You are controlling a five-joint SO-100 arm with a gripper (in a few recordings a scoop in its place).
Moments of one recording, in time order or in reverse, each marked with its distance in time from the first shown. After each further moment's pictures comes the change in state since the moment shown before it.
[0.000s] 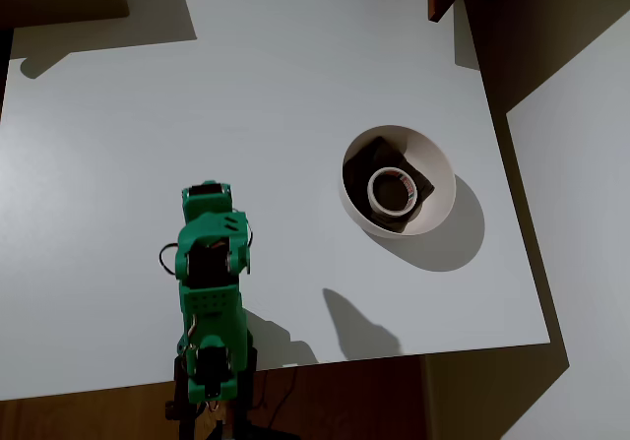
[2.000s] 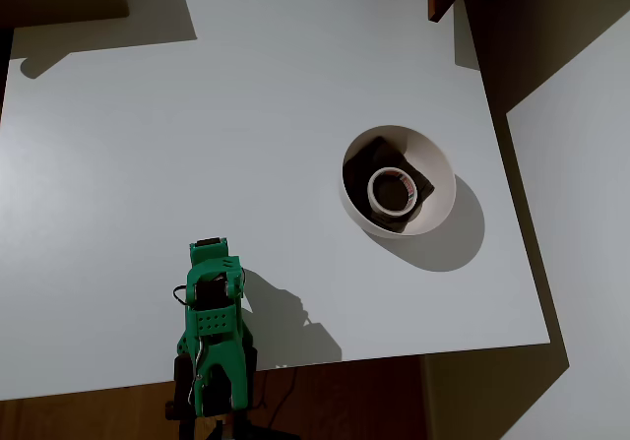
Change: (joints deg) arm -1.8 45.1 69.3 -10.2 1.1
